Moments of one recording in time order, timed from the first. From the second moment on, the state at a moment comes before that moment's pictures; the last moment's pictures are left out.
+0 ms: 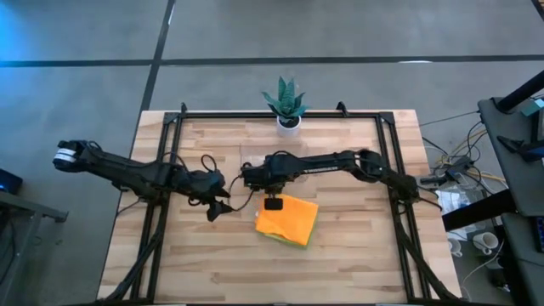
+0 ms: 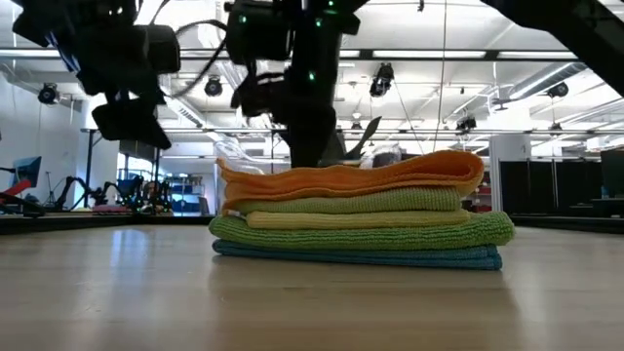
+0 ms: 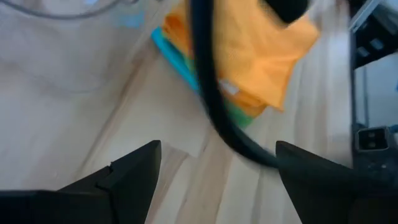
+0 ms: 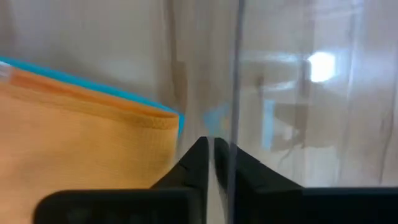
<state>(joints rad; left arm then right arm) -0.16 0.96 0.55 -0.30 0.00 -0.68 0.02 2.32 2.08 -1.16 0.15 0.00</state>
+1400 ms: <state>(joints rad) -0.30 1.66 0.53 0.57 -0.17 -1.19 0.75 1.83 1.19 -0.73 0.55 2.17</state>
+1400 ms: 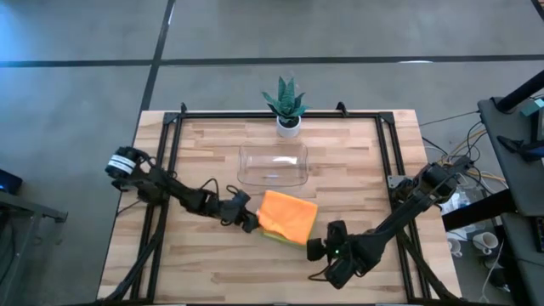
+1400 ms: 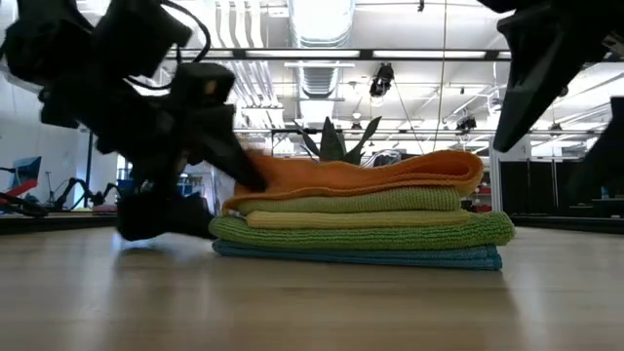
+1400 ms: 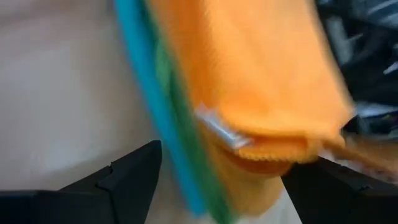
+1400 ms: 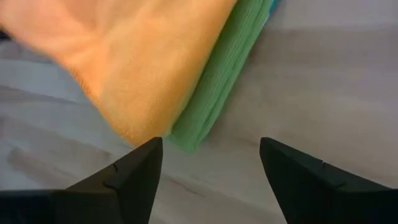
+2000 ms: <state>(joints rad) -0.35 1.57 0.51 0.60 -0.22 -1.20 0.76 1.82 1.05 -0.50 0.64 2.37</state>
